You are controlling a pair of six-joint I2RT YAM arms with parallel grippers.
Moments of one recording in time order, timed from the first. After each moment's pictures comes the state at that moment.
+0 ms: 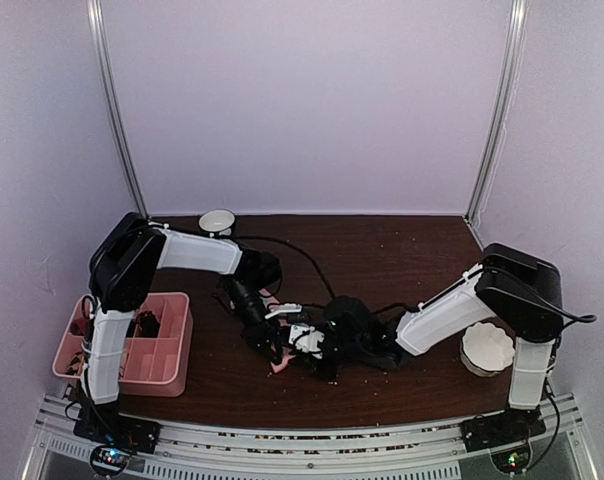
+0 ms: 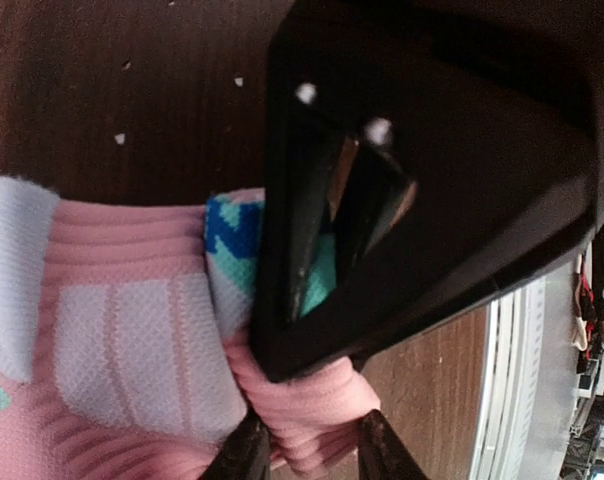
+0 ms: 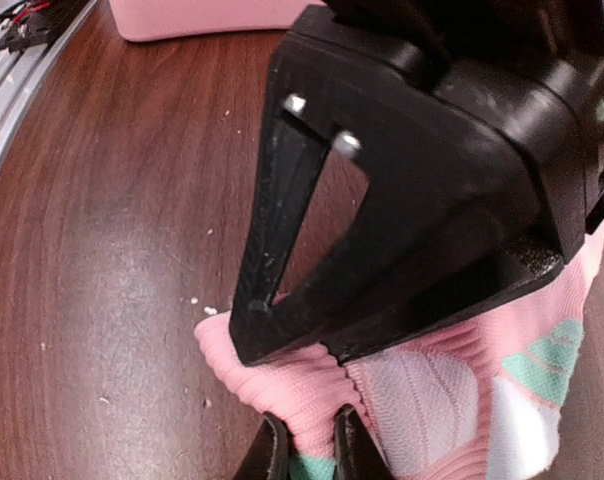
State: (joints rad) left arm -0.74 2.22 1.53 -1.04 0.77 0.78; right arm 1.05 1.96 0.88 0.40 -0.21 -0.32
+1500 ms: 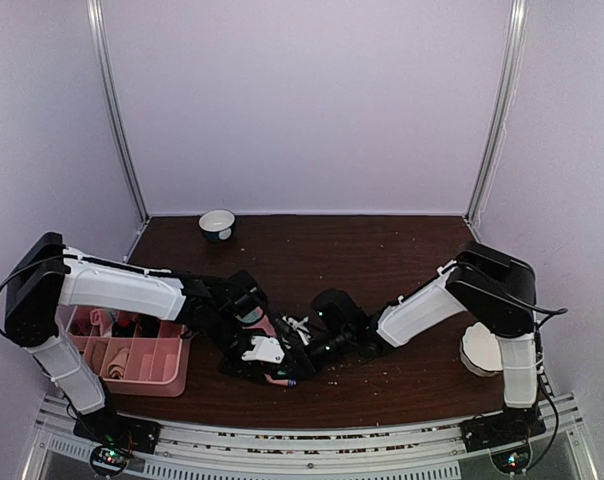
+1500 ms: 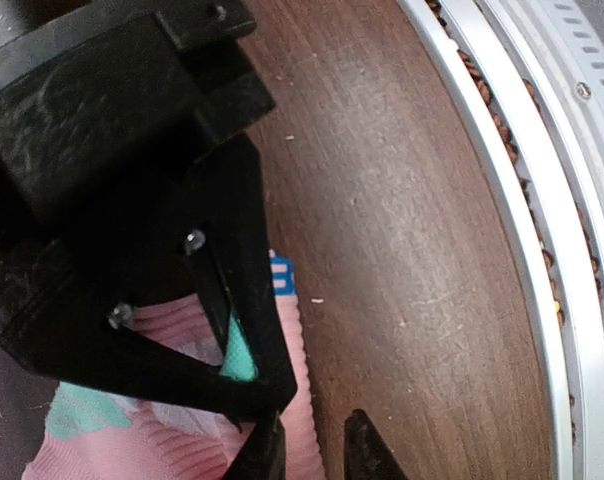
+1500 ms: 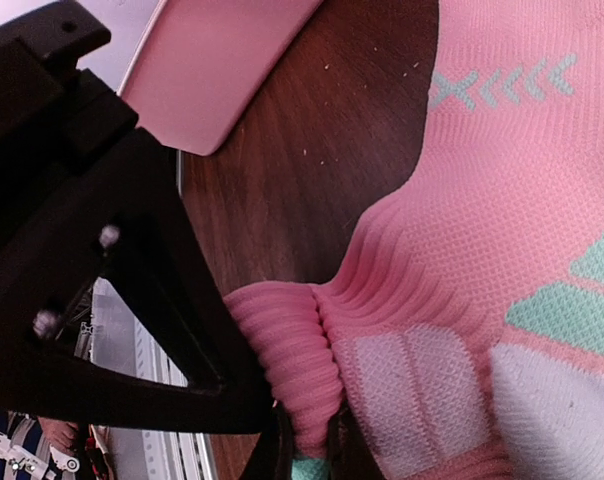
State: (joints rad) left arm -0.95 1.66 0.96 -0.55 0.41 0.89; right arm 1.01 2.11 1.02 0.39 -0.70 0.52
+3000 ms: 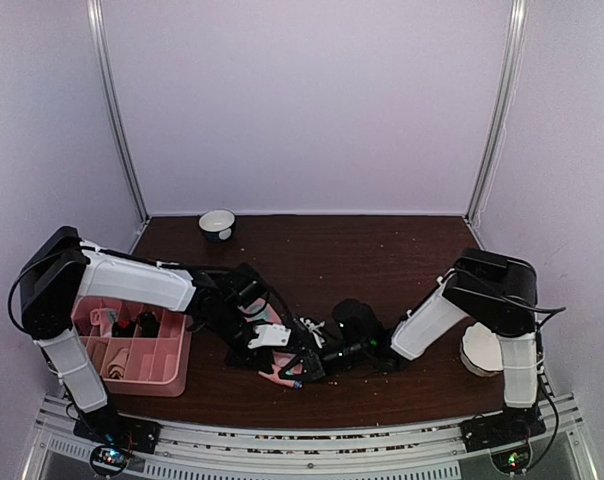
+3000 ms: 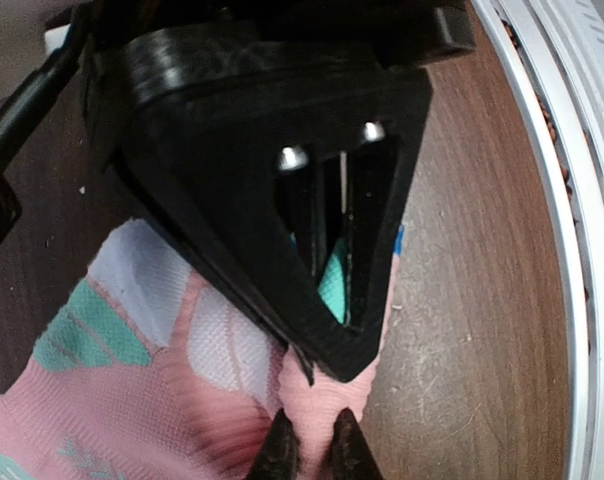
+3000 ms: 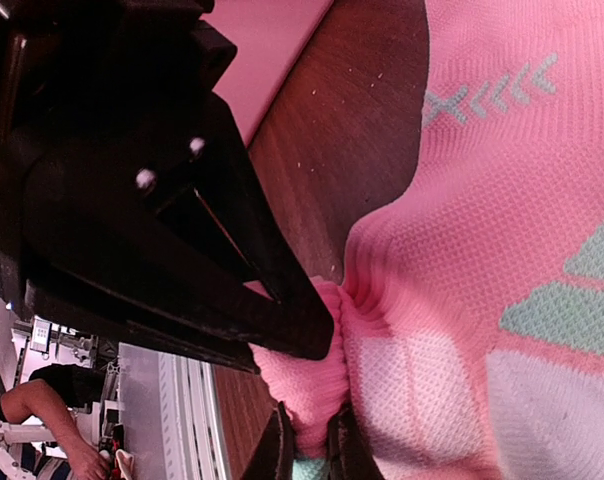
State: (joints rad) left arm -0.89 1.75 1.00 -0.50 0.44 0.78; right arm 1.00 2.11 0.83 0.74 -0.66 0.73
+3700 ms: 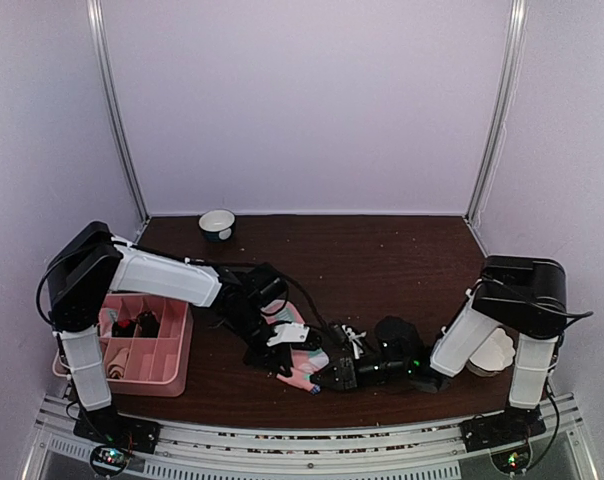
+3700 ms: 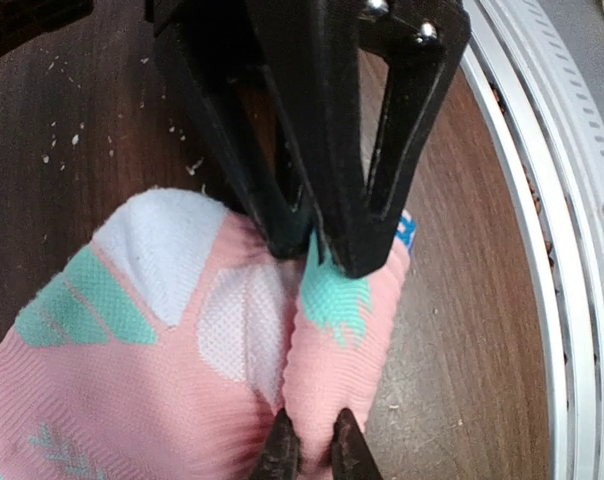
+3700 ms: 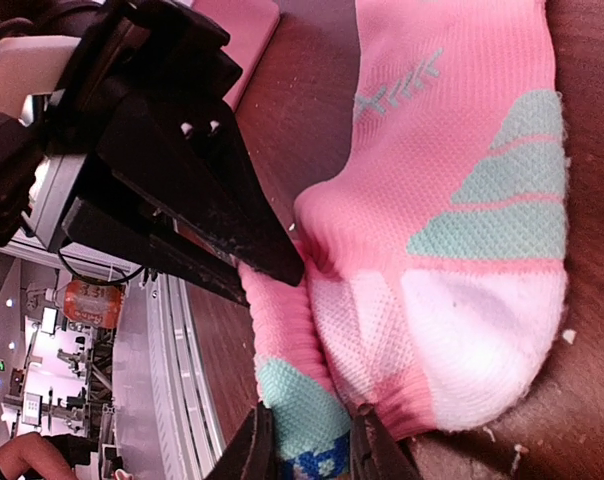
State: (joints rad) left arm -0.90 1.91 1.15 -0.53 0.56 0.77; right arm 1.00 1.92 0.49 1.01 -0.46 0.86
